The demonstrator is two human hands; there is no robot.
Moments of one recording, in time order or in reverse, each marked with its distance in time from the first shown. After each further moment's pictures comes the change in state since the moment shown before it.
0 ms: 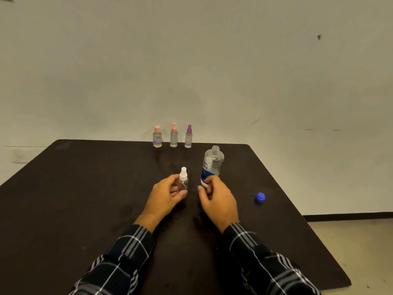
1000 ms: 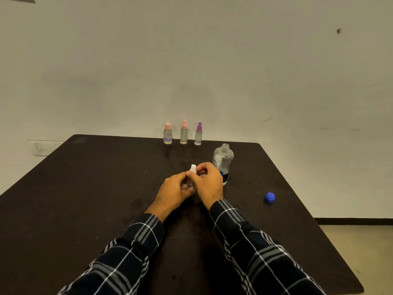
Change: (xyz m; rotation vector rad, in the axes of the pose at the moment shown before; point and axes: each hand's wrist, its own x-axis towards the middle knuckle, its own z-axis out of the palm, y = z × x) left_hand 0.000 0.013 -0.005 0.177 -0.044 -0.029; right_hand 0.034 -0.049 0.031 0.542 -0.005 0.173
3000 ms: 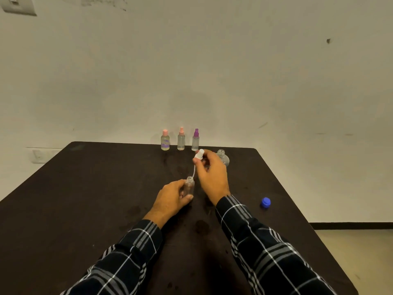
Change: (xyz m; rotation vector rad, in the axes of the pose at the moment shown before) left_hand 0.009 -0.005 0.005 0.178 0.010 0.023; right_hand 0.015 -0.038 -0.031 -0.091 0.034 -0.341
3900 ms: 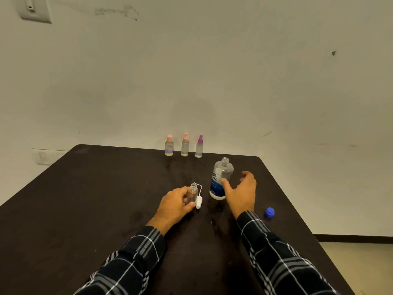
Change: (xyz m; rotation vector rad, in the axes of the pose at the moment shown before) left_hand -0.001 -0.001 0.001 -0.071 -0.019 -0.033; right_hand -0.007 0.062 -0.039 -0.212 0.173 0.398
